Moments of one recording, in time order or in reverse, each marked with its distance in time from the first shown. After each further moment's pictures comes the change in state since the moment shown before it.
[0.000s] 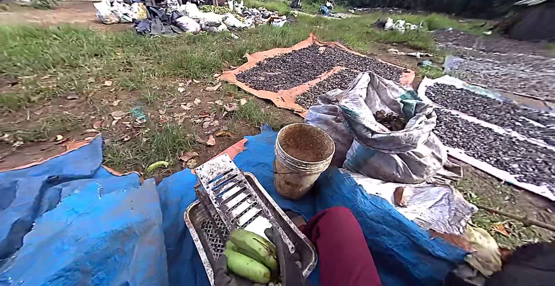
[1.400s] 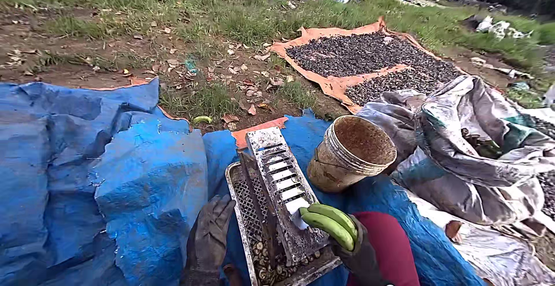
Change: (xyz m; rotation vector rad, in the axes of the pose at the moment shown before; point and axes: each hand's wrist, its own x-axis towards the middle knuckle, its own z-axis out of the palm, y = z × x) left_hand 0.105 0.124 -0.115 0.160 -0.068 0.116; right_hand 0.014 0.063 -0.024 -0.412 0.193 0.328
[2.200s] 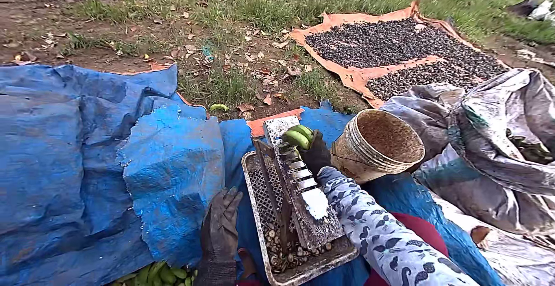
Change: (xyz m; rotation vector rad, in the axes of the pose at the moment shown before) left_hand -0.008 0.007 -0.022 0.000 0.118 0.119; right_hand 0.179 -0.155 0.130 -0.403 -0.273 0.119
